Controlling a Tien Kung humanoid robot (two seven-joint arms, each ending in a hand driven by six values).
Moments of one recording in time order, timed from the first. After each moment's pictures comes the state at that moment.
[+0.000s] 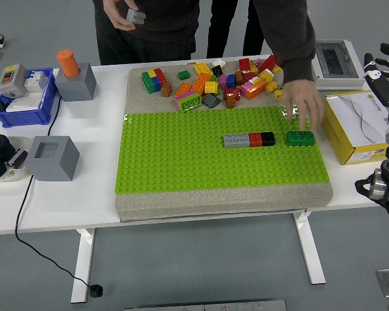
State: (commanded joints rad) left arm -0.01 0.06 -1.55 -0.18 1.40 0.01 0.35; right arm 0.35 -0.27 1.25 1.22 -1.04 -0.61 0.38
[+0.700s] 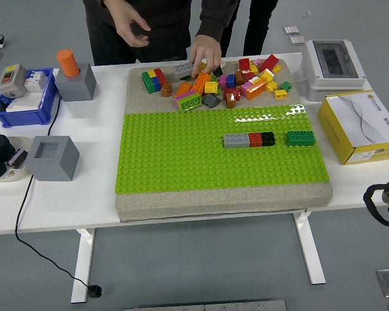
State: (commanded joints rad) left arm -0.01 0.07 -1.58 -0.18 1.41 0.01 0.35; right arm 0.26 -0.28 1.33 1.25 -0.54 -0.50 0.48
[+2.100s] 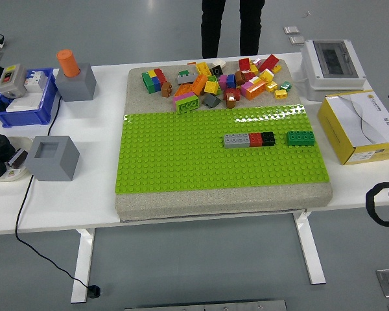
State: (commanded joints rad) left arm -0.01 0.08 -1.60 -0.18 1.45 0.01 0.35; right arm 0.23 -0.25 1.39 1.29 -0.34 -0.36 0.43
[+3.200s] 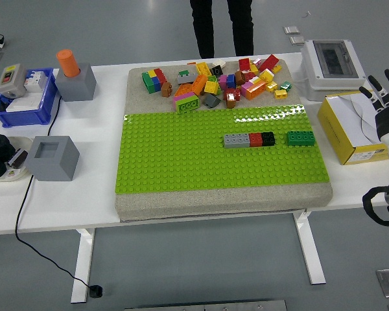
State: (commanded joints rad) left arm -0.01 0.08 -1.60 -0.18 1.44 0.01 0.34; right arm 0.23 -0.28 1.36 1.35 -0.53 -0.32 0.33
